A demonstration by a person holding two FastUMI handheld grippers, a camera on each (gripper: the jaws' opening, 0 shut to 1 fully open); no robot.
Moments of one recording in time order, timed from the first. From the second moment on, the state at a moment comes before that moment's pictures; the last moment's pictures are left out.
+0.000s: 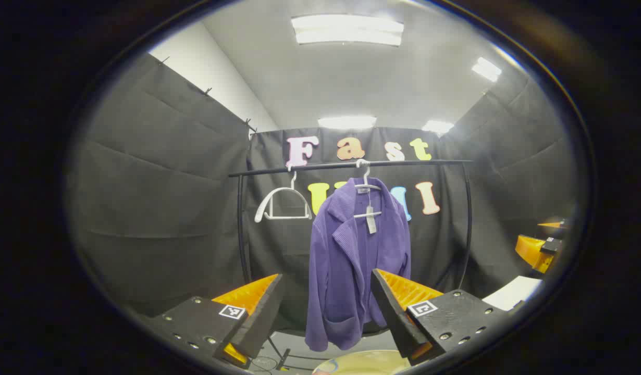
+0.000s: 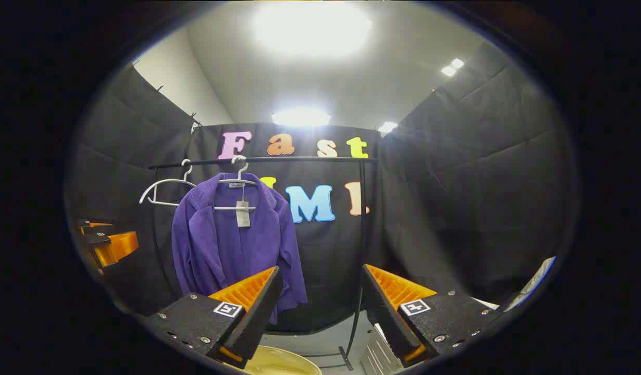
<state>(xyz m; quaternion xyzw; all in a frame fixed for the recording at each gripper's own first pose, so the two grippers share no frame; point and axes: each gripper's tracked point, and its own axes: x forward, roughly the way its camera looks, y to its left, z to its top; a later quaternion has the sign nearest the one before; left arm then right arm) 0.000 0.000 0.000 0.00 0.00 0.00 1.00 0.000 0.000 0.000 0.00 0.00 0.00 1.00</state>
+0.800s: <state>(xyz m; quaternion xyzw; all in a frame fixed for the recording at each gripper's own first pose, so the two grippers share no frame) 0.006 0.017 0.003 -0.01 -0.01 -0.01 1.00 0.006 0.026 0.007 0.00 0.00 0.01 1.00</state>
